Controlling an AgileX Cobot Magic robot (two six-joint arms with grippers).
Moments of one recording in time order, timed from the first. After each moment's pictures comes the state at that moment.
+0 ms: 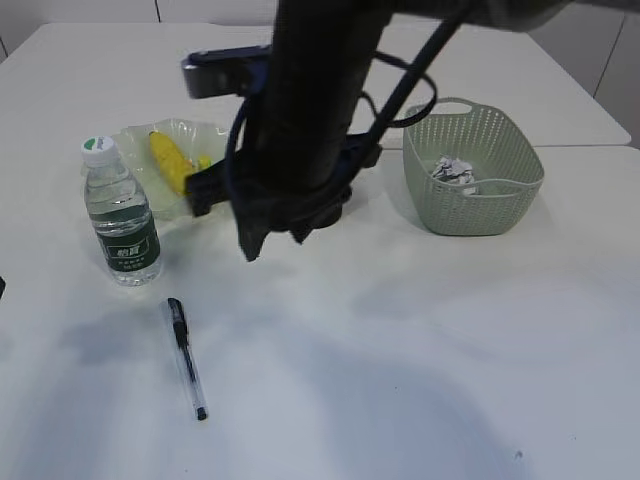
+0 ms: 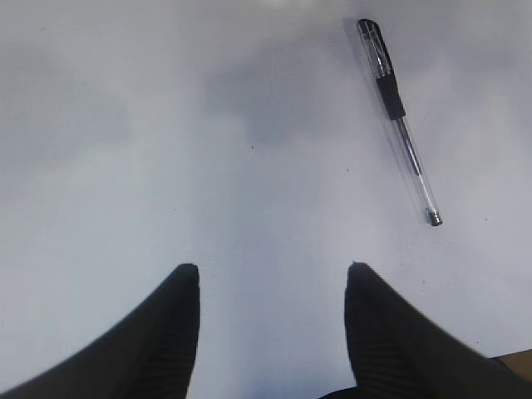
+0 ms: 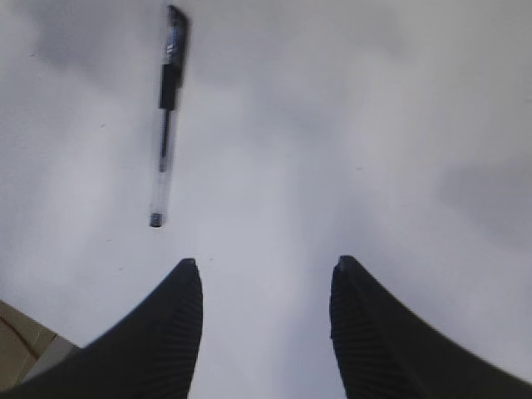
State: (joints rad) left arm -0.03 1.32 -0.89 -0.29 0.95 0.04; right arm 0.71 2.00 -1.83 0.05 1.23 0.18
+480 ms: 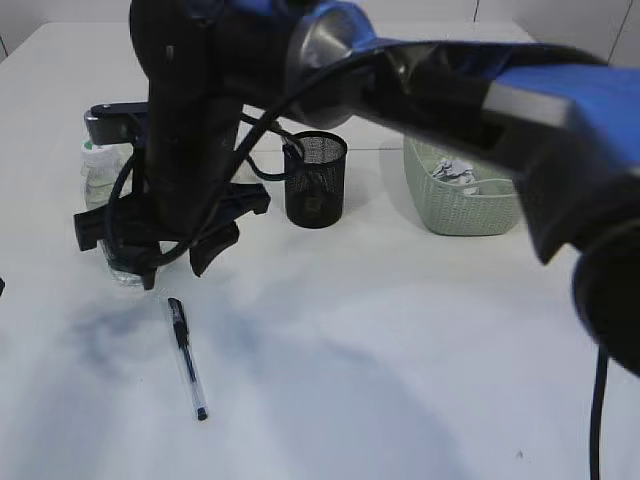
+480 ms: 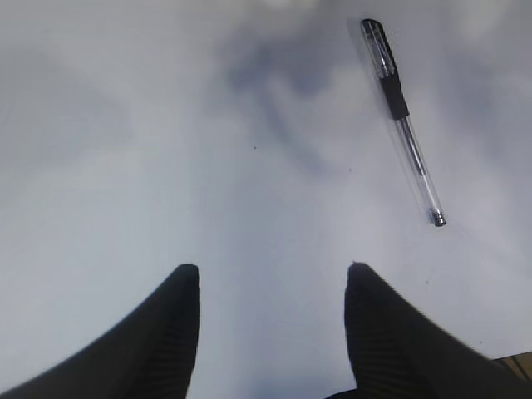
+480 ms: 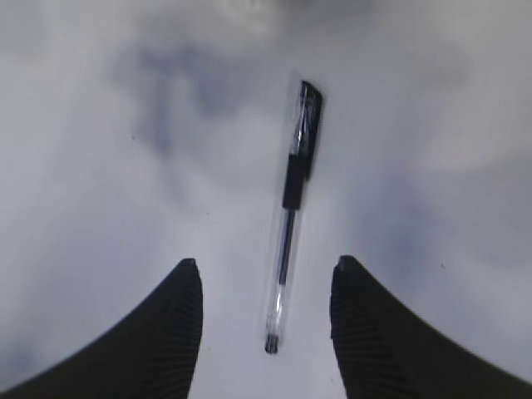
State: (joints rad) left arm -0.03 1.32 -0.89 -0.28 0.94 0.04; right arm 0.80 2.30 -2.17 0.11 1.23 0.28
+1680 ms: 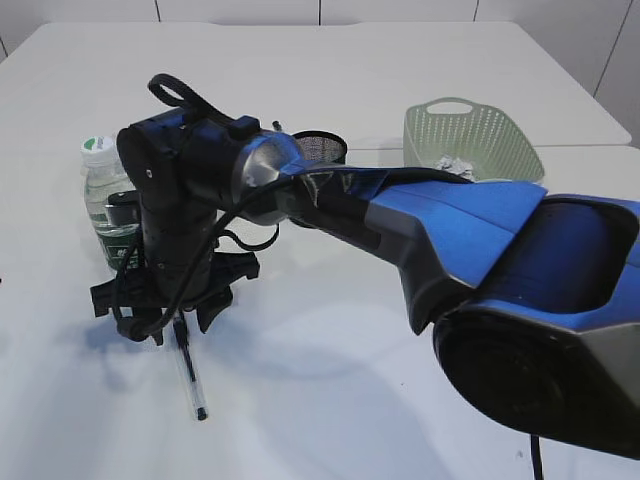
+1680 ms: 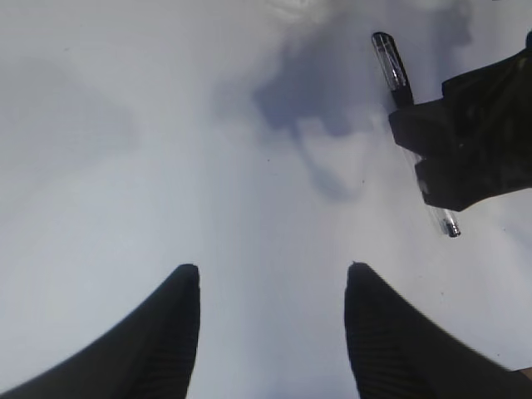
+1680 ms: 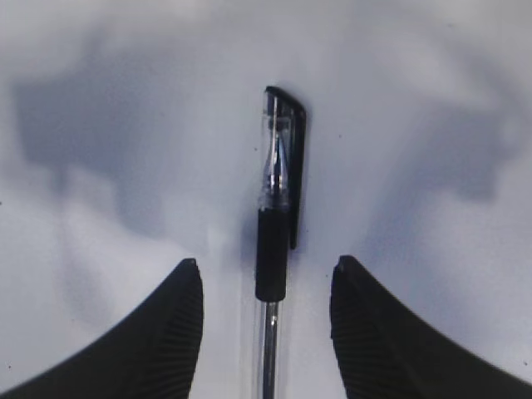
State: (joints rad) left arm -0.03 1.32 -0.89 -0.25 0.92 0.04; right arm 0.81 2.57 -2.34 0.07 1.23 0.40
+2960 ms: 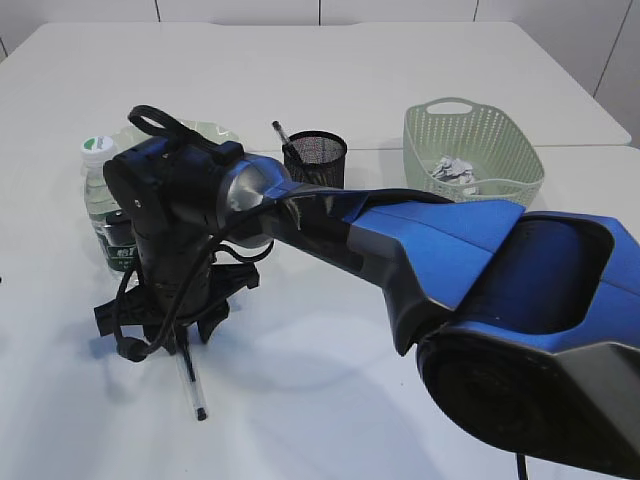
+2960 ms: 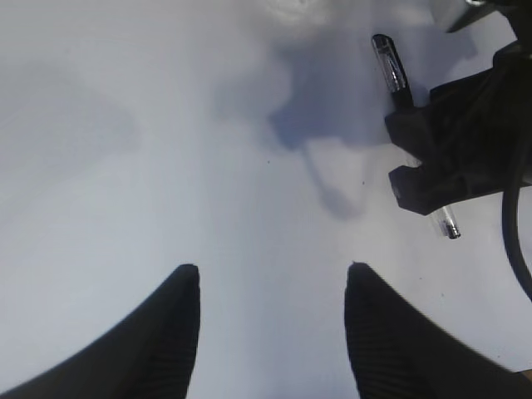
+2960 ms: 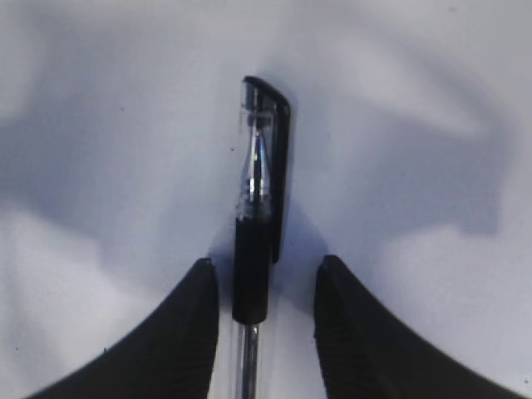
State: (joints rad) left arm -0.03 1.32 -0.89 -0.25 0.92 0.04; right arm 0.84 2.60 -2.35 -0.01 1.23 0.43
